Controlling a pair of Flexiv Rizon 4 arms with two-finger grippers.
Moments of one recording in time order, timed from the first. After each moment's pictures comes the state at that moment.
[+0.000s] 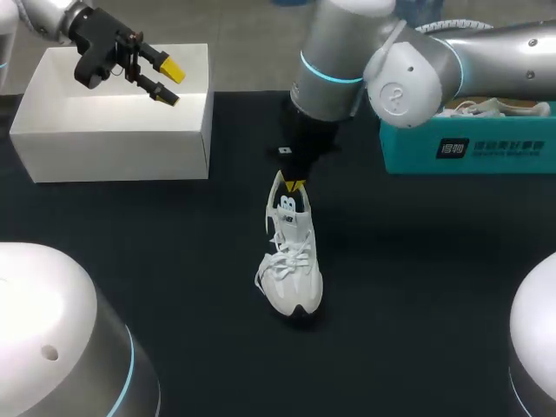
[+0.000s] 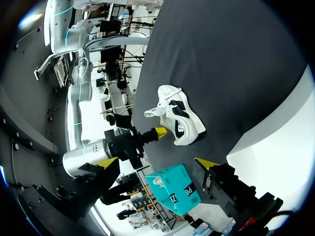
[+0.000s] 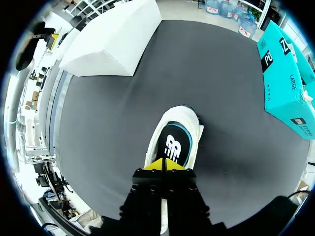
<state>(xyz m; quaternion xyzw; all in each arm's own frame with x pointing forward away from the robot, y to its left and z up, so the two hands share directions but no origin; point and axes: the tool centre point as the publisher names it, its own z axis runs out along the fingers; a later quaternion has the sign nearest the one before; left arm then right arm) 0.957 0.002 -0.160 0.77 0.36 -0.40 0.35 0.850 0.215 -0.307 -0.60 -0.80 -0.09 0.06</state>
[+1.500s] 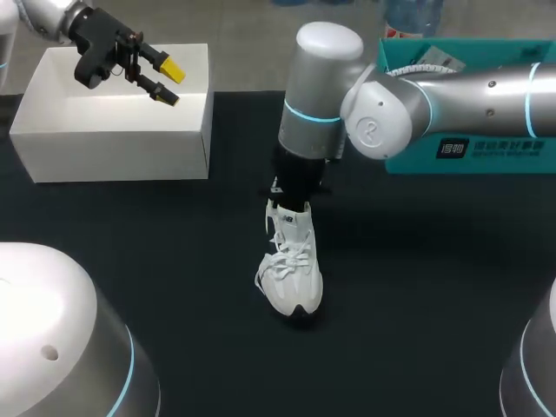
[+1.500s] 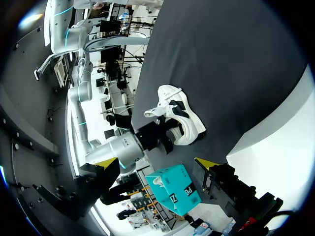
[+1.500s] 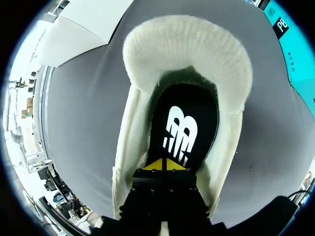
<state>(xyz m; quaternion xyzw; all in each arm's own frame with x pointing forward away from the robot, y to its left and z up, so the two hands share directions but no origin) 0.957 0.002 -0.160 0.77 0.36 -0.40 0.35 0.823 0.223 -0.399 -0.62 -0.77 -0.02 0.11</state>
